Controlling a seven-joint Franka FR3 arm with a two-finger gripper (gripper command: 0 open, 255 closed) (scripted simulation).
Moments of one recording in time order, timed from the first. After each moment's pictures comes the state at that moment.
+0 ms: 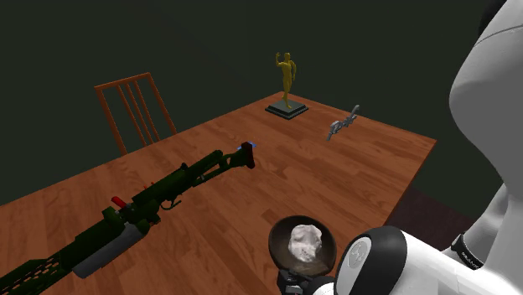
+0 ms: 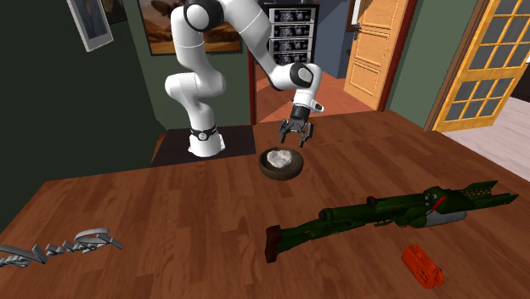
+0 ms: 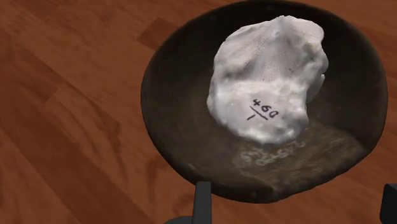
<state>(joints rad) 0.15 0.28 1.21 -2.36 -0.95 1.89 -0.31</state>
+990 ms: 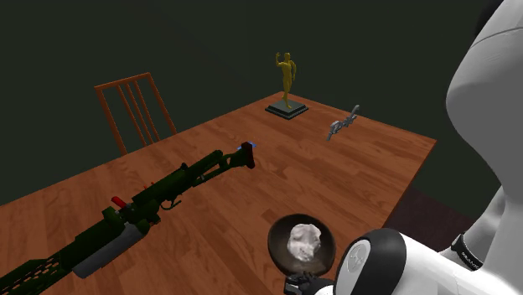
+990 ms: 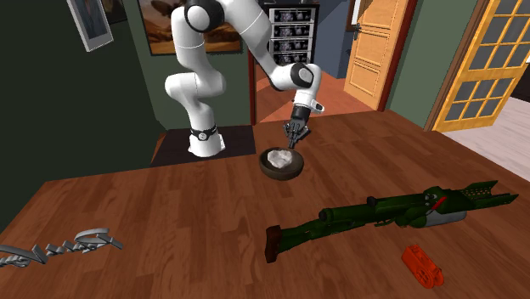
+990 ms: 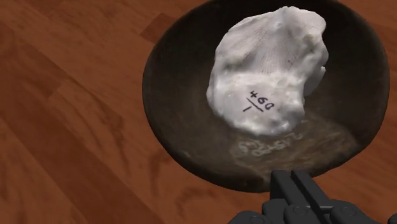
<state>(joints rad) 0.16 0.30 1.20 -2.35 -0.96 1.89 -0.30</state>
